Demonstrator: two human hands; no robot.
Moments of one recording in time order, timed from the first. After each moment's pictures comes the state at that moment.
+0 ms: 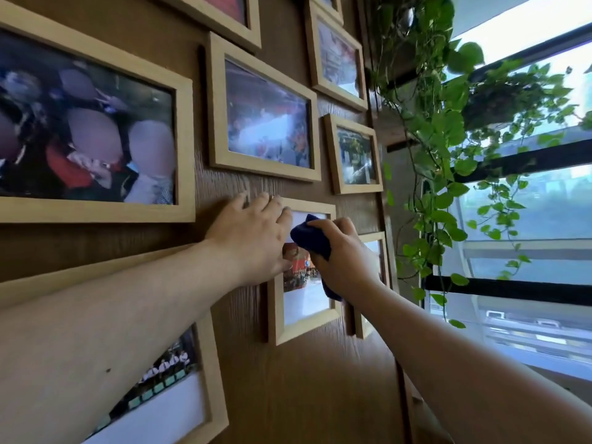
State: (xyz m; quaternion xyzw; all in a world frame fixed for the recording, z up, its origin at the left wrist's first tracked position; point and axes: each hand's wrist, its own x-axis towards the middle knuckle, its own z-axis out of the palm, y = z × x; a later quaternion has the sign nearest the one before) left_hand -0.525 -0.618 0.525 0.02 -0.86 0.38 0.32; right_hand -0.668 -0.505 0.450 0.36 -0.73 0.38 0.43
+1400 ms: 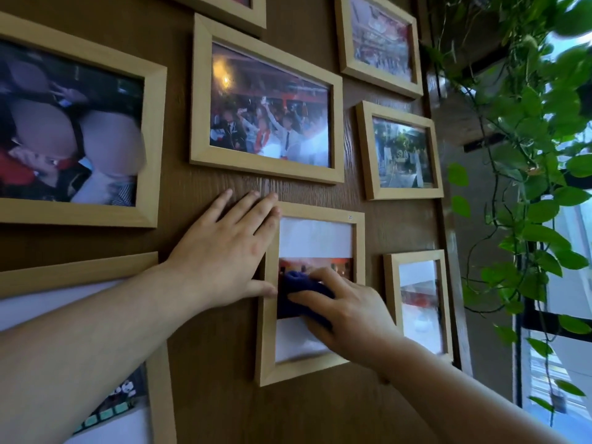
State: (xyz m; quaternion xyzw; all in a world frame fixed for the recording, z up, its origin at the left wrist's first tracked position) left_hand -0.557 -0.643 0.515 0.11 -0.82 0.44 0.34; right_hand -0.727 -0.512 0.414 0.61 -0.59 0.22 0.48
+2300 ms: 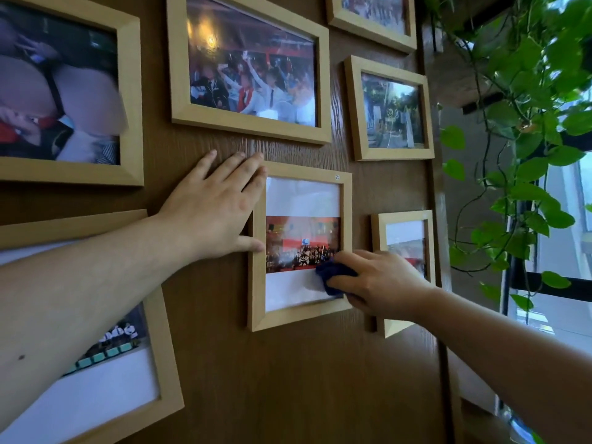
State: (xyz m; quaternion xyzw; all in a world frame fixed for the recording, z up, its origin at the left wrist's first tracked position) left_hand -0.556 -0.632 0.516 0.15 -0.82 0.46 0.31; right_hand -0.769 -0.462 0.399 0.64 -0.63 0.01 0.44
